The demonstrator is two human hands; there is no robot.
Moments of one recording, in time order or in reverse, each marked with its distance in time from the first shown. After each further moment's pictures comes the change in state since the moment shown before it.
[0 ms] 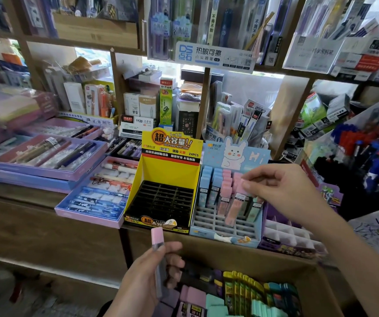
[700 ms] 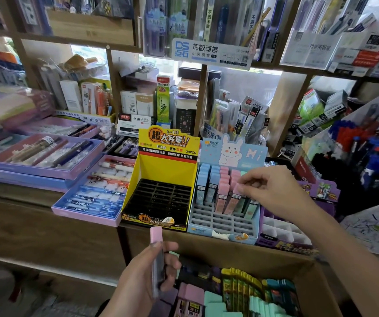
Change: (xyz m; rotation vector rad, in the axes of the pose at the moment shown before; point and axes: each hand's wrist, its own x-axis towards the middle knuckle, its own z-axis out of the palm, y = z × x) left_hand -0.002 -0.001 0.002 -0.063 -0.040 -0.029; right_hand 0.016 0.031 0.006 -0.253 -0.021 -0.046
